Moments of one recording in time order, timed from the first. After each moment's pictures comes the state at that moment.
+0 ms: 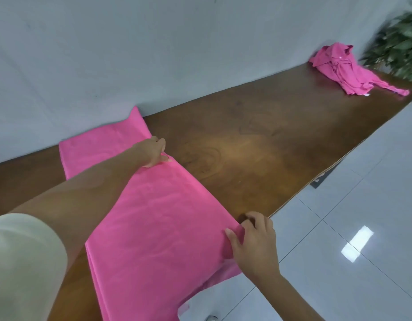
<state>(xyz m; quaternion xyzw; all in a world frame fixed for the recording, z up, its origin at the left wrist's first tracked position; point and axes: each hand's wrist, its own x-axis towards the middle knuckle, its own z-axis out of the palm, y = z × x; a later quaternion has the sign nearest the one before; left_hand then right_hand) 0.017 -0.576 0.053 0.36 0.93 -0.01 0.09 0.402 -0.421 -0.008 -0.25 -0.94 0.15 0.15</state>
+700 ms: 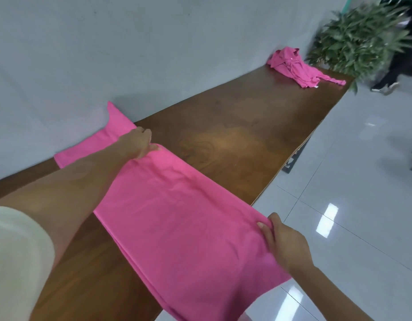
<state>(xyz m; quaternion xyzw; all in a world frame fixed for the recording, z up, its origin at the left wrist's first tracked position) 0.027 -0.625 0.106 0.38 0.92 0.01 0.05 0.489 -0.465 0.017 -0.36 -0.92 0.12 0.05</state>
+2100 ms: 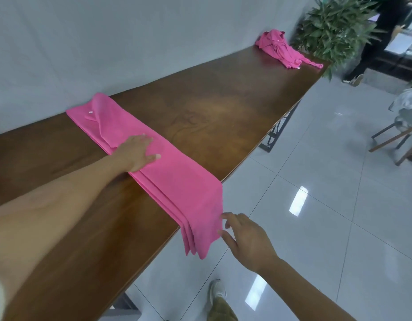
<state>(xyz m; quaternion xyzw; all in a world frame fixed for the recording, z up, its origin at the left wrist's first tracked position) 0.146 -0.774 0.044 0.44 0.89 0.05 0.11 0.547 -0.663 0.003 -0.16 -0.97 0.12 0.12</state>
